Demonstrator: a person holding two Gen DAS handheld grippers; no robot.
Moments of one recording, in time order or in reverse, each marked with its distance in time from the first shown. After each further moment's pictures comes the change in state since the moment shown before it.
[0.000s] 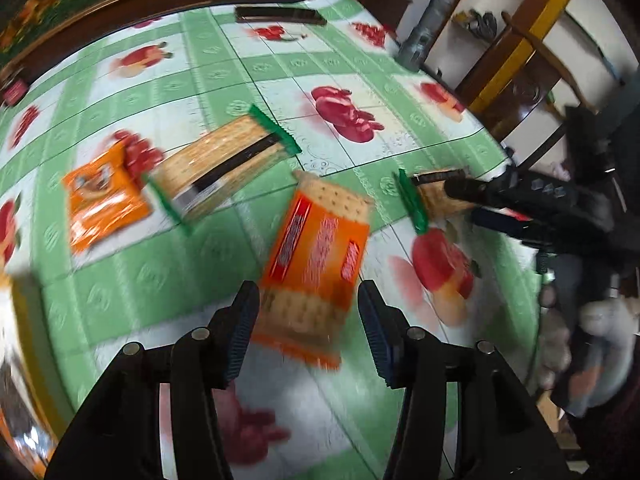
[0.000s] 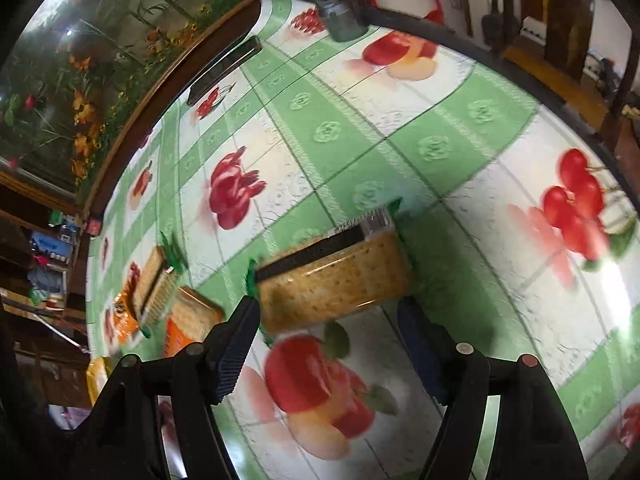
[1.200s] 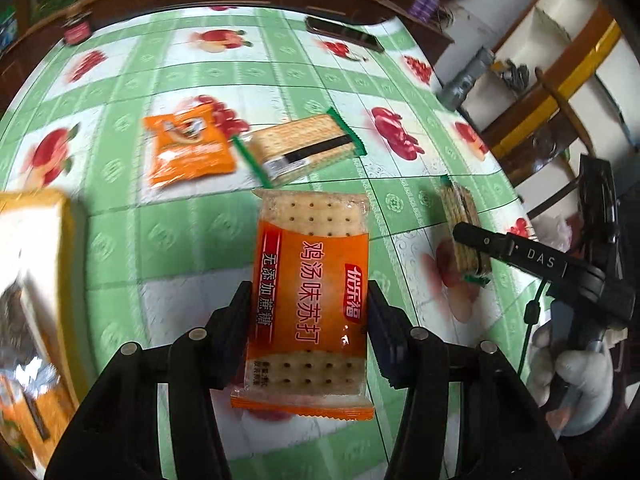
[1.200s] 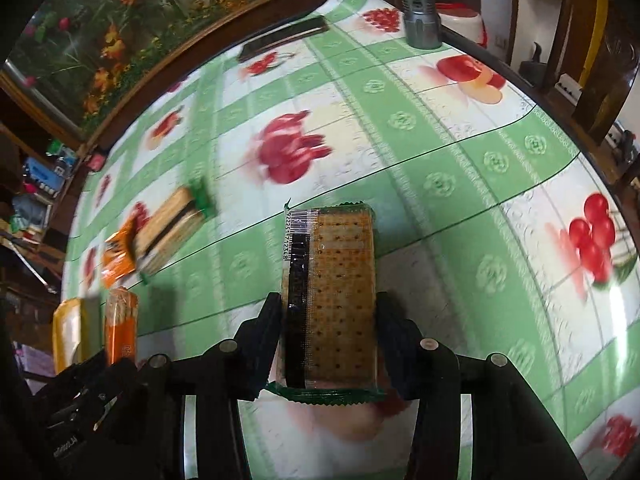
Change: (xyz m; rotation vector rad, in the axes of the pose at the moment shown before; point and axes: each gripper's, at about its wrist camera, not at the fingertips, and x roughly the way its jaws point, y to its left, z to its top) left arm -0.049 0.055 -0.042 -0.225 -0.079 -0.028; right arm -0.011 0.059 -0.047 -0.247 -0.002 -0.063
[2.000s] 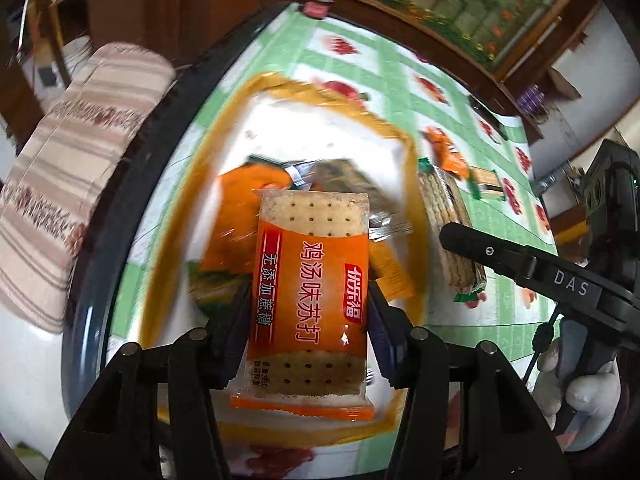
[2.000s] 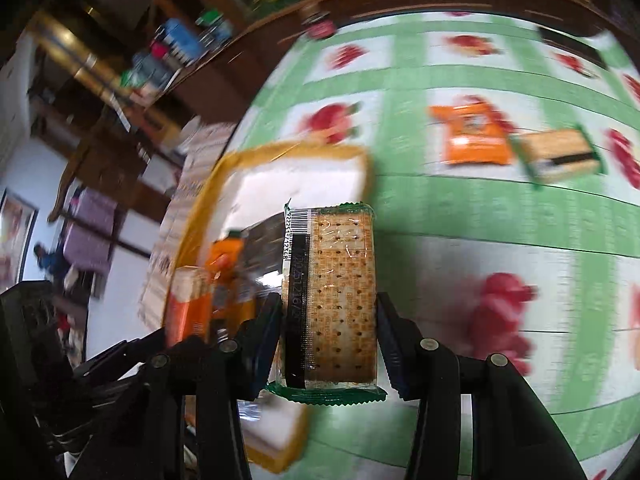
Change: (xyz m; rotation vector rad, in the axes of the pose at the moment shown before) left arm -0.135 0.191 -0.122 -0.382 -0.111 0.173; right arm 0.009 0.295 -0.126 -0.471 0.194 0.298
